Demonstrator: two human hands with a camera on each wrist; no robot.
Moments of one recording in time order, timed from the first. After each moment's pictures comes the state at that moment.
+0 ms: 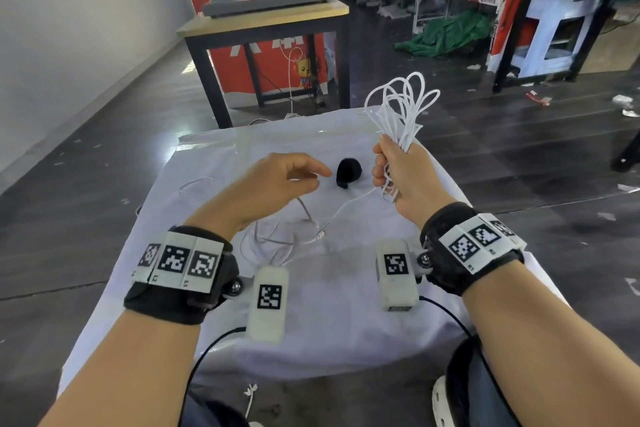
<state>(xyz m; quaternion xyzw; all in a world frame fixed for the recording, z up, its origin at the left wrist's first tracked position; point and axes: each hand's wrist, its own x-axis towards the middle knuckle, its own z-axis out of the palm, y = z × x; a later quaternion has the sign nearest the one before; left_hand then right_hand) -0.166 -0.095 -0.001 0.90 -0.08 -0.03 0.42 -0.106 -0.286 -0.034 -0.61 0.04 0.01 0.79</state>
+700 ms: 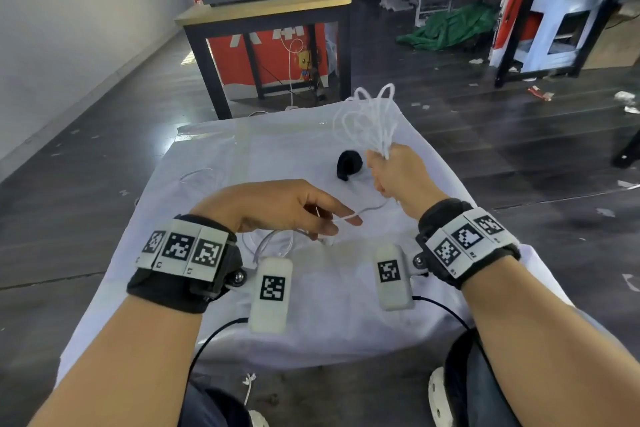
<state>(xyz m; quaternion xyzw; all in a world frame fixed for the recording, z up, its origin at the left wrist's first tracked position) -0.175 -0.106 -0.003 0.87 -0.18 -0.29 0.35 -0.101 -0.291 -0.049 -0.84 -0.04 0.00 0.54</state>
